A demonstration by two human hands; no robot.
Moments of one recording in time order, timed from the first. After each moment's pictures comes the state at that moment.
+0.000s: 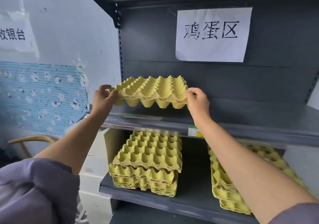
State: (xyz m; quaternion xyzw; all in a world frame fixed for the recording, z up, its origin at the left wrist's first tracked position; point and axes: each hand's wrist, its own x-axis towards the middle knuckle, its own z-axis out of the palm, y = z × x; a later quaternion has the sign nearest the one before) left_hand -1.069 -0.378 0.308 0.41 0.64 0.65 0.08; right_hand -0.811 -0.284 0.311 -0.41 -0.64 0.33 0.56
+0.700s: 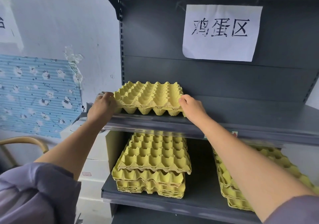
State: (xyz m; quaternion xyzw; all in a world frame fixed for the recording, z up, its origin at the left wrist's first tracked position) left_hand -1.135 -0.356 0.279 0.48 0.79 0.38 -0.05; right_hand -0.867 -0.263 0.295 -0.52 -0.77 0.17 0.32
